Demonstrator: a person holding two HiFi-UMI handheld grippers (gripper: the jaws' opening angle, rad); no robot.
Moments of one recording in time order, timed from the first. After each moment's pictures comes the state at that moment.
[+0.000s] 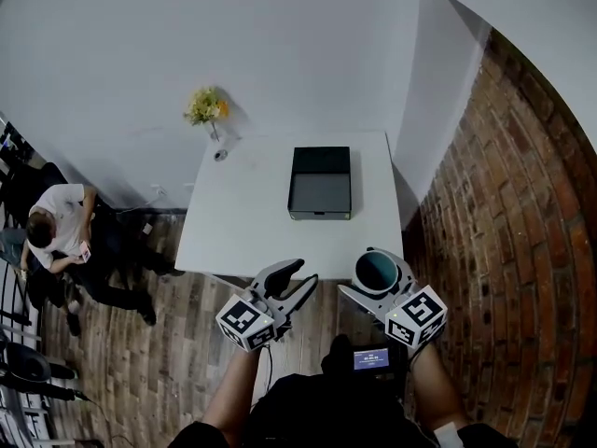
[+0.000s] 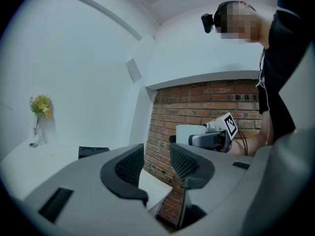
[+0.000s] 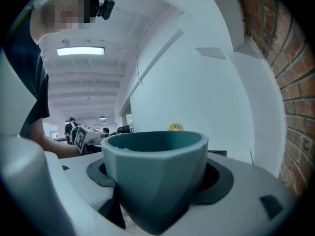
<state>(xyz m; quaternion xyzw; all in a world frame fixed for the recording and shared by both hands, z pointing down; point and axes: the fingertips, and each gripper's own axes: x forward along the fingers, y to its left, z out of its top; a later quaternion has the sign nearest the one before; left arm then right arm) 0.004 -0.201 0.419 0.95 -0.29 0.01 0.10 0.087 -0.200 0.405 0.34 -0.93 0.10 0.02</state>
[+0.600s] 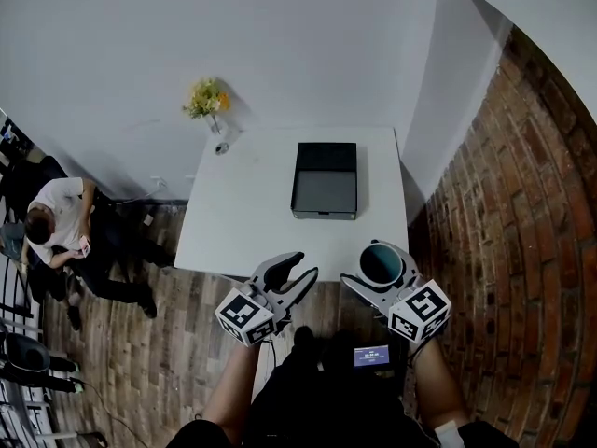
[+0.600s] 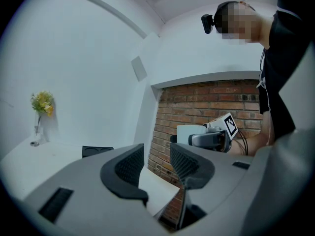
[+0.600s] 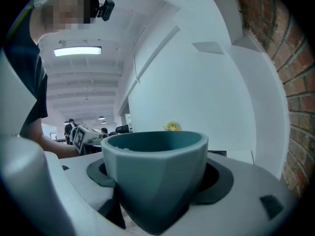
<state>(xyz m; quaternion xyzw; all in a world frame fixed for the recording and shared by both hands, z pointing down) -0.002 -0.239 0.427 0.95 -0.30 0.01 0.11 0.088 -0.241 0.413 0.35 -0.93 0.11 0.02</state>
